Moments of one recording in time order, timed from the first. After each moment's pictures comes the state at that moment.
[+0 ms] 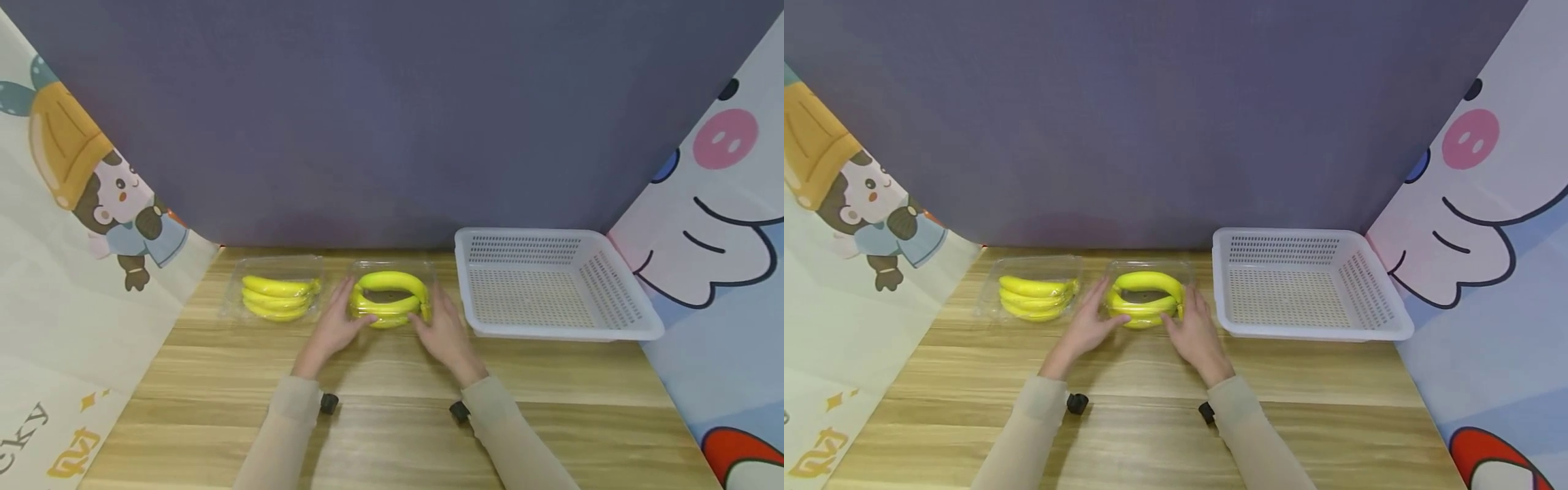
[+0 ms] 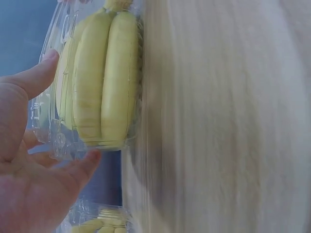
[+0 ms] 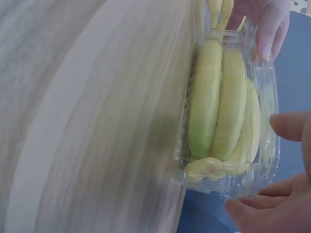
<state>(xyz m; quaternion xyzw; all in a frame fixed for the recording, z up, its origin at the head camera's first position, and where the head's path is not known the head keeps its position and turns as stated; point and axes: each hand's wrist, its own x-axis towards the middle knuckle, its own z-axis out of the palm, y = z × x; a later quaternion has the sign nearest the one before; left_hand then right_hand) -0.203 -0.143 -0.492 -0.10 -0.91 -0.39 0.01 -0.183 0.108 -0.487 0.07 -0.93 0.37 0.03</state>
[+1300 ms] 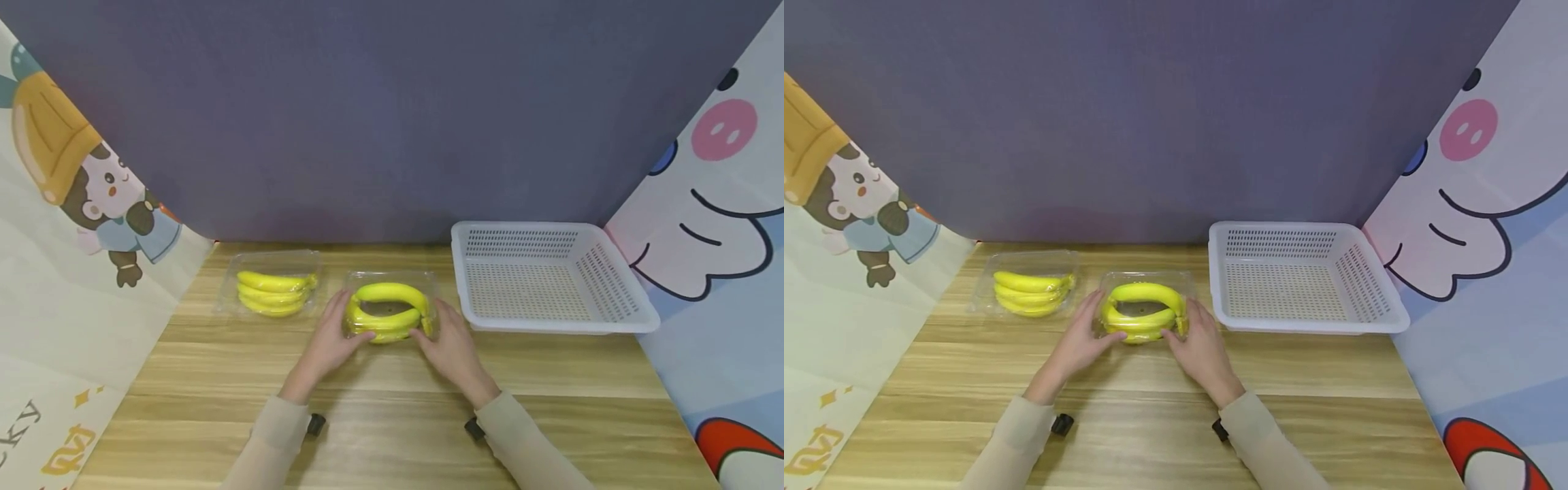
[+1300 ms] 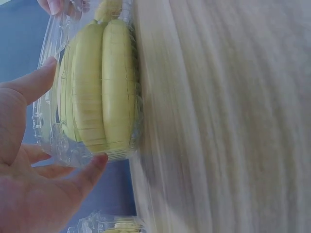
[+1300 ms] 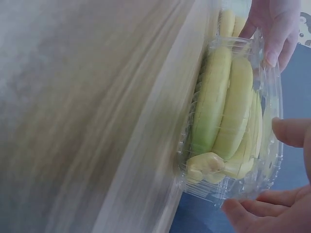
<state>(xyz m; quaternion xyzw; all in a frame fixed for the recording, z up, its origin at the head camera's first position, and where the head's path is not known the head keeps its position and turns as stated) -0.163 -0.141 -0.490 -0.12 -0.92 -0.39 0.02 -0.144 0.119 -0.484 0.07 -0.93 0.36 0.06</state>
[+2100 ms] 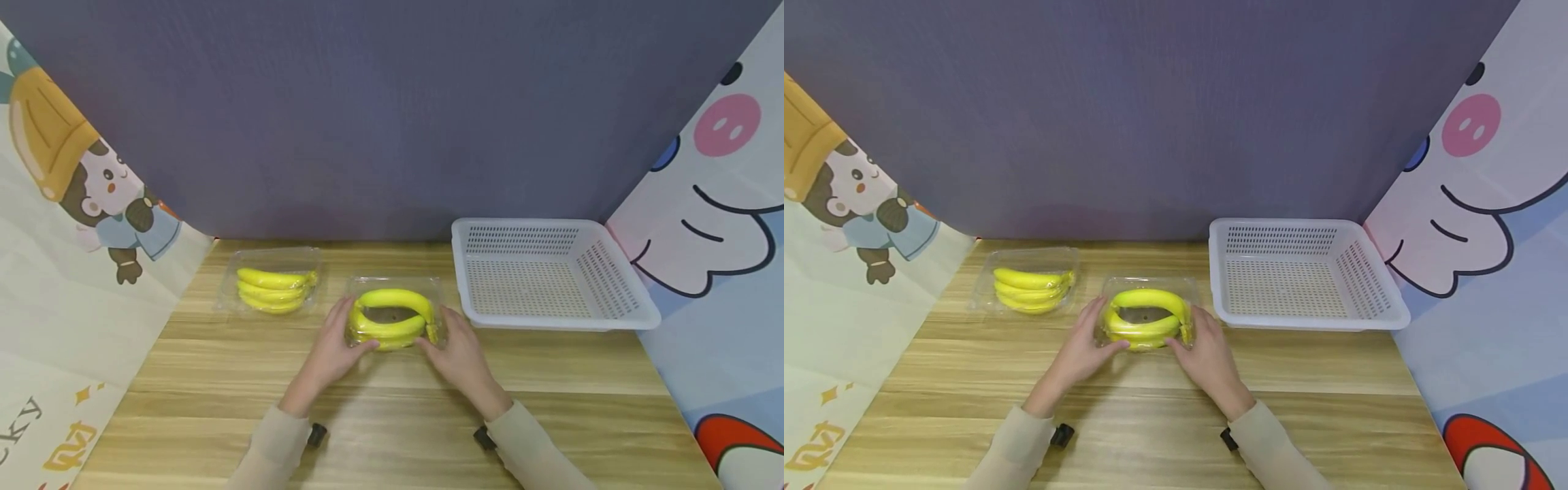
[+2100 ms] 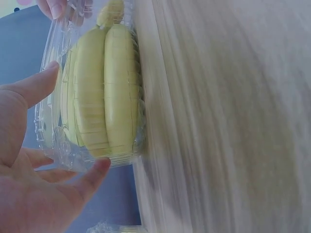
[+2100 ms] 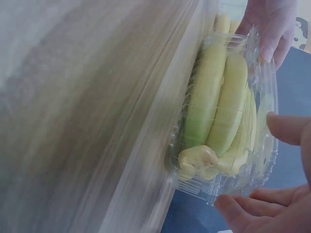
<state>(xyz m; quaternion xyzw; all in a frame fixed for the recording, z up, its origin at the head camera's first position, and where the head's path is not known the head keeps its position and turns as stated) -0.142 -0.132 -0.490 -0.12 -0.92 -0.38 0.02 -0.125 0.130 -0.485 0.08 -0.92 0.36 0.09</state>
